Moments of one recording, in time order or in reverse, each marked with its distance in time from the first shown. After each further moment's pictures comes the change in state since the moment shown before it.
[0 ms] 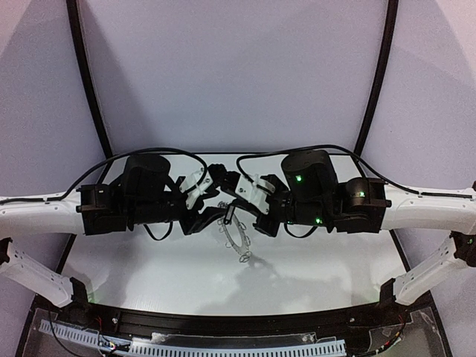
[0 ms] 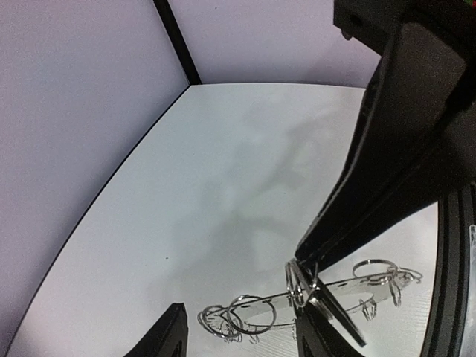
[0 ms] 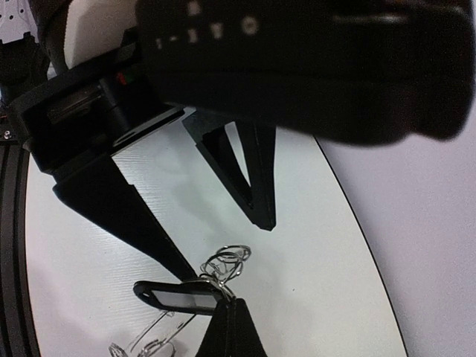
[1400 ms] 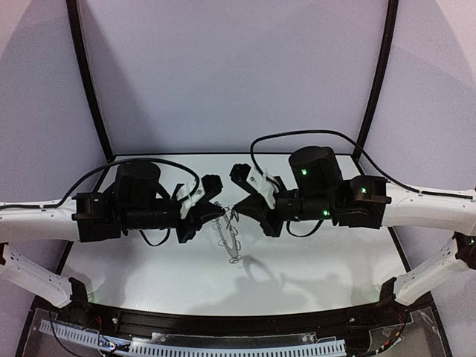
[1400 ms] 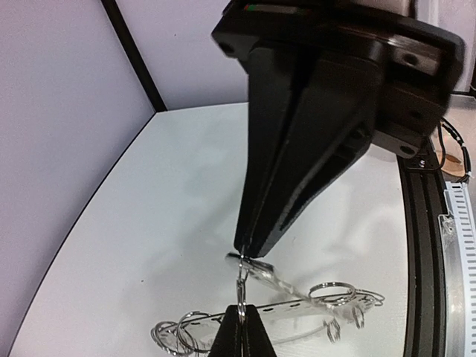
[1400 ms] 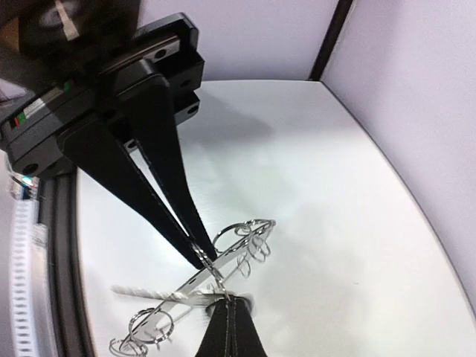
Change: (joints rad) left arm 0.002 -0.063 -0.099 0.099 0.169 0.056; right arm -0.106 -0.027 -0.050 0.013 -0.252 0.209
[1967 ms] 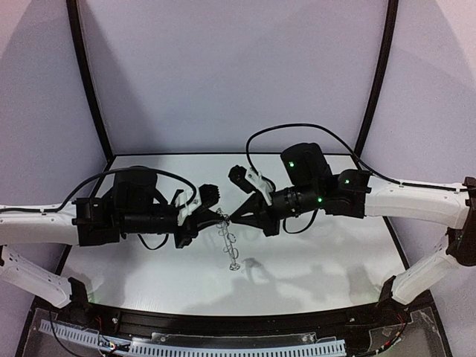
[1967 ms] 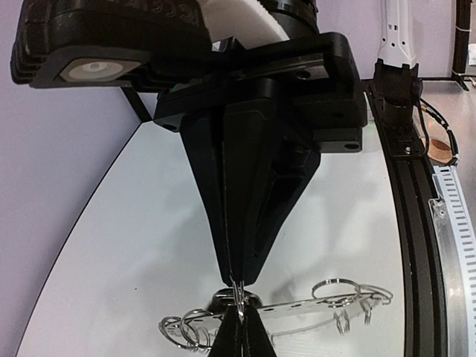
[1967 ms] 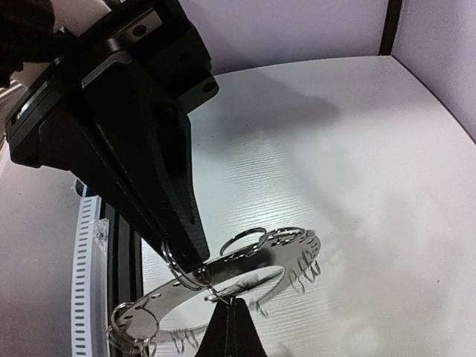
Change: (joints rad) left arm 0.005 -0.019 -0.057 0.045 0.065 0.057; right arm -0.129 0.100 0.009 -0.006 -0.361 0.084
